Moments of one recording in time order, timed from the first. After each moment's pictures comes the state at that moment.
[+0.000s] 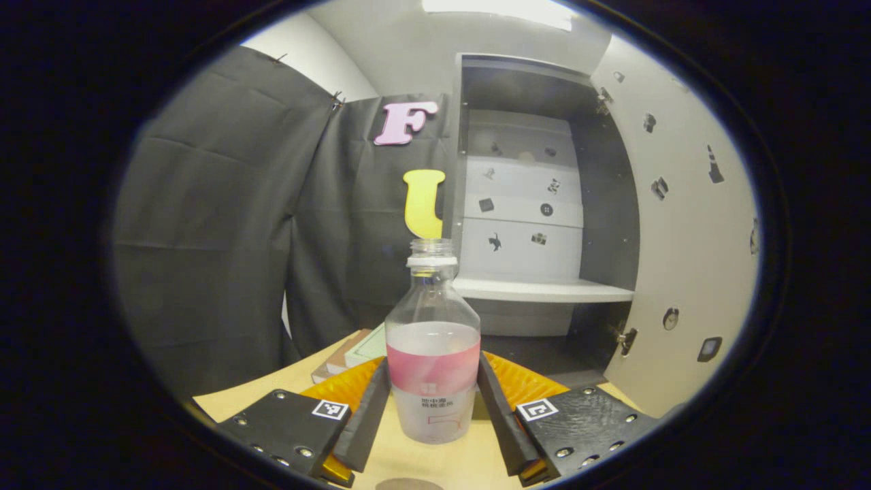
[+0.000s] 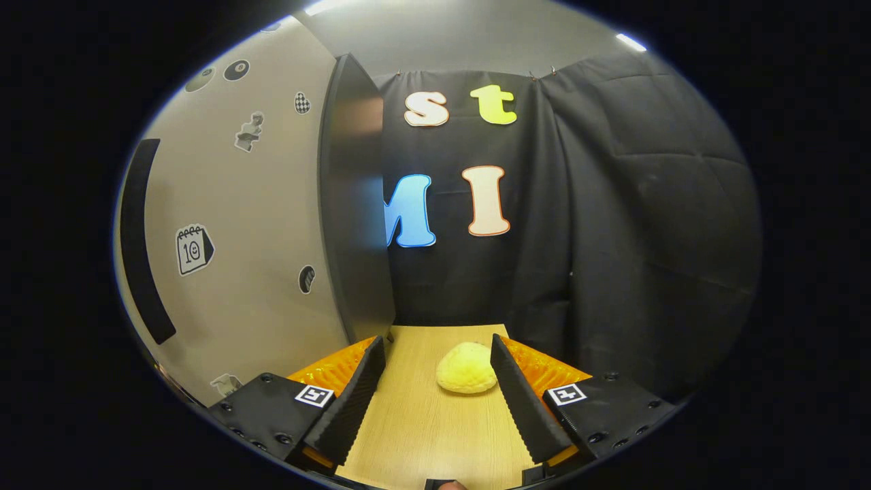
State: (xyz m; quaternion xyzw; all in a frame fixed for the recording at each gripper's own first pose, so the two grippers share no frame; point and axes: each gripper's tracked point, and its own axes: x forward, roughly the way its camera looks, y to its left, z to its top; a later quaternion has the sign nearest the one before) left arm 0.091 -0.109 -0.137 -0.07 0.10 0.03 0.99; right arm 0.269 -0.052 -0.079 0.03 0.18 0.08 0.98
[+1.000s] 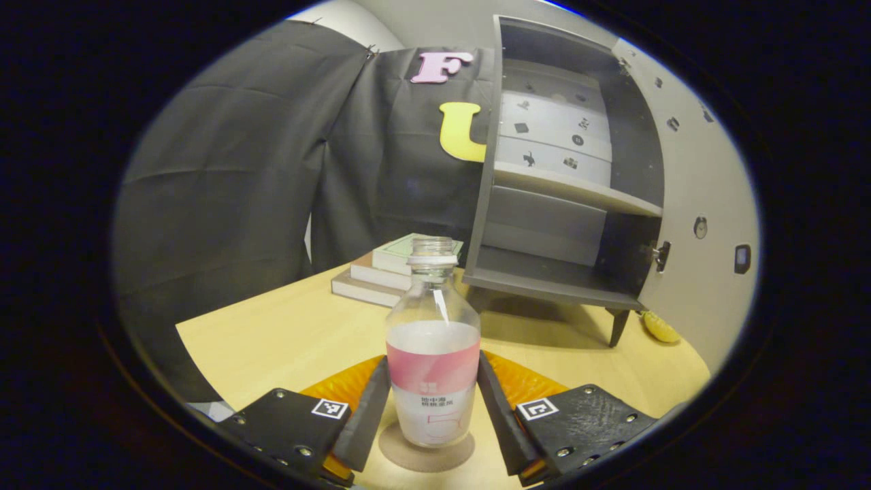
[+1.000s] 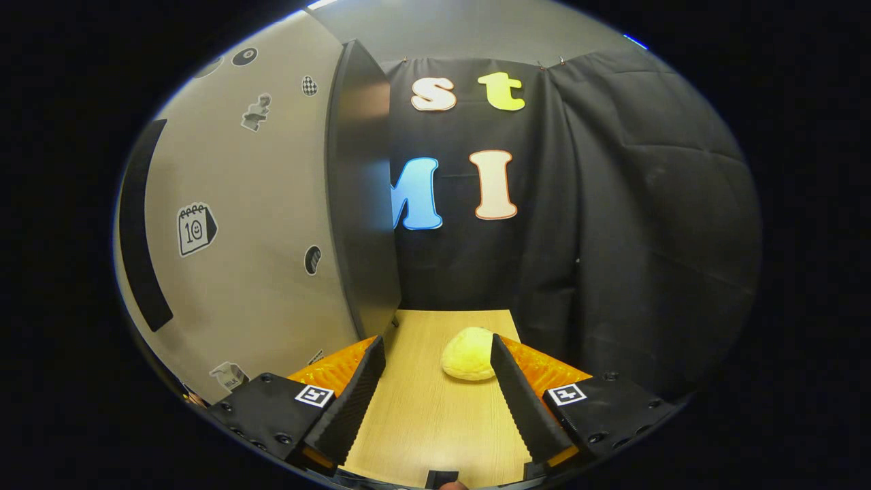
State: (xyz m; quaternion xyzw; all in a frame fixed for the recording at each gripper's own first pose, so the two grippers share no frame) left arm 0.022 -0.105 -0.301 -0.10 0.22 0.07 0.97; right arm 0.263 -0.043 -0.097 0.02 0.22 0.09 0.97
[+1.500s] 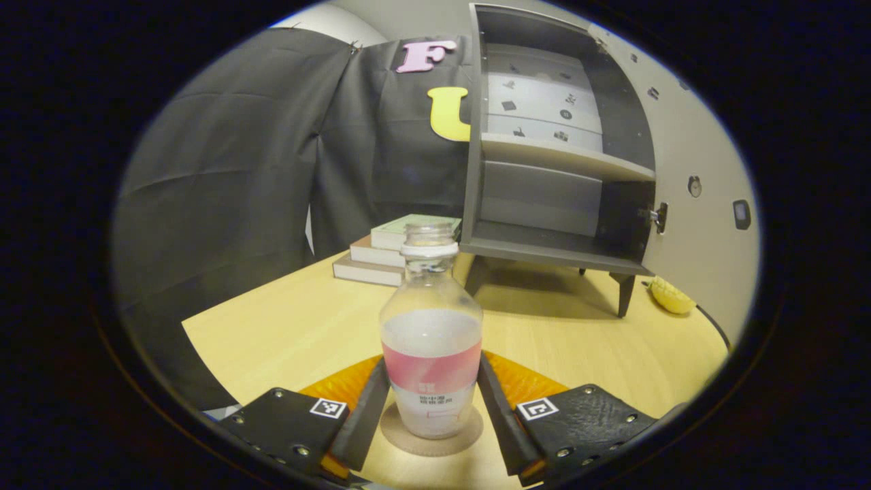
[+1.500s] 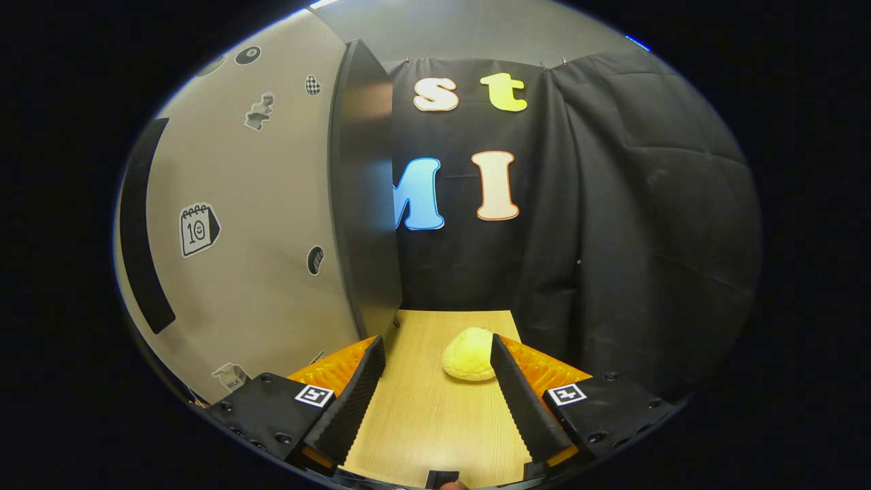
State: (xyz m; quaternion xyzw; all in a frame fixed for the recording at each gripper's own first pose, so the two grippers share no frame) left arm 0.000 -0.119 -0.319 -0.06 0.25 0.06 0.96; right arm 0.262 -0.037 -0.094 0.02 0.21 0.09 0.97
